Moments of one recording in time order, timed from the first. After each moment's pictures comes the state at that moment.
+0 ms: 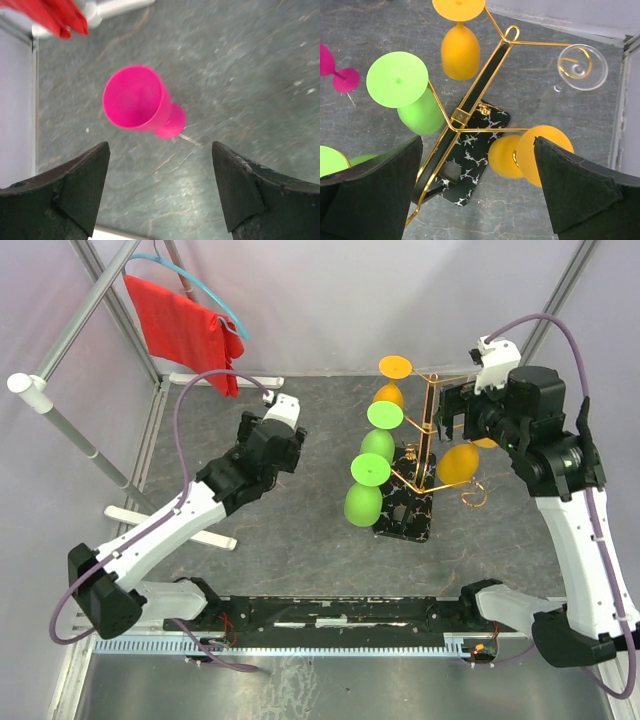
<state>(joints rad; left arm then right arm) -0.79 1.23 1.17 -0.47 -0.70 -0.07 0.27 1.15 1.63 -0.91 0.01 -0.02</state>
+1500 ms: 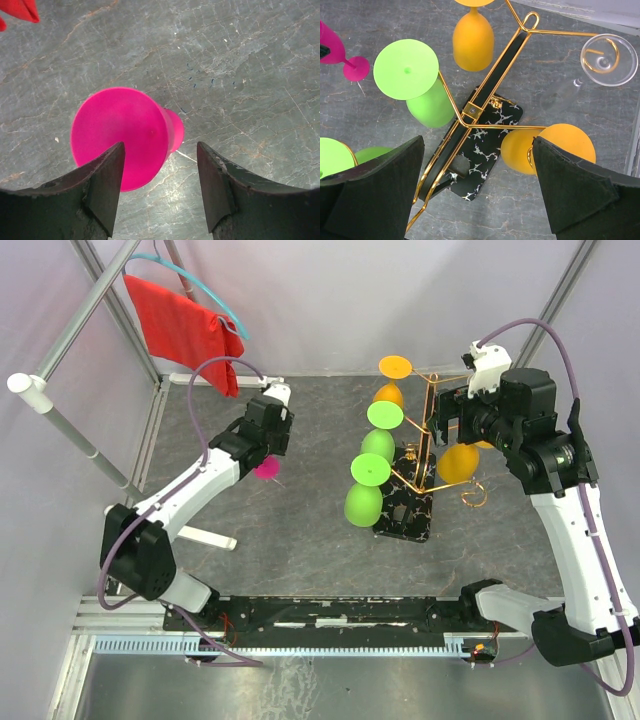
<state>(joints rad) -0.51 1.49 1.20 -0.39 -0.40 -0.04 0.27 1.14 1.60 -0.91 -0.04 -0.01</state>
